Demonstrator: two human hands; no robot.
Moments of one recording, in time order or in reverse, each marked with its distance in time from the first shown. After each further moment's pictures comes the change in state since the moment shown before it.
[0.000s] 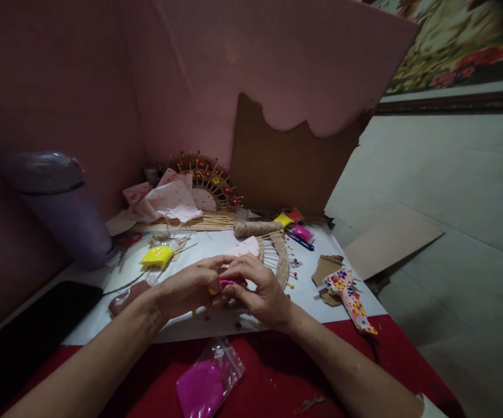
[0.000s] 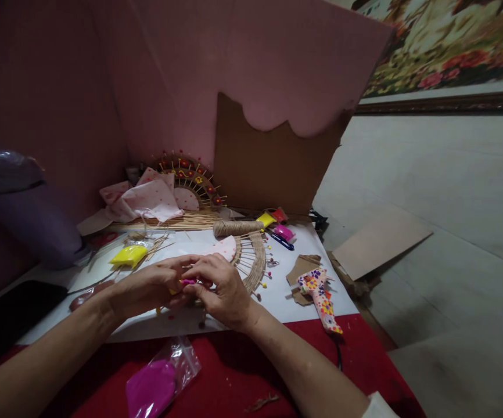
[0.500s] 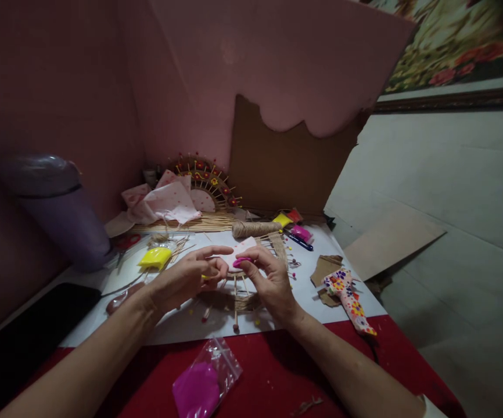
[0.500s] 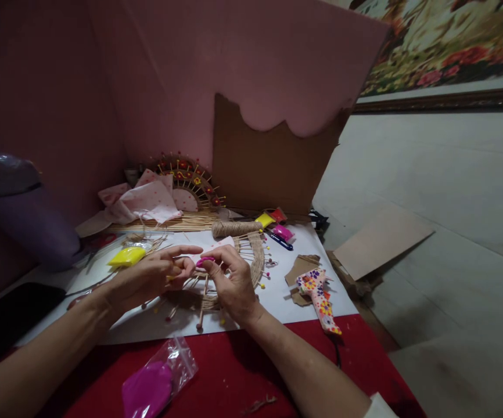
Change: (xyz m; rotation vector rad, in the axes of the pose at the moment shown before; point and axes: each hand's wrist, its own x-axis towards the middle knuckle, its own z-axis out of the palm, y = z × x) left_hand 0.001 0.010 -0.006 0.007 0.169 0.079; right_hand -0.001 0.004 -0.005 0.165 0.306 0.223
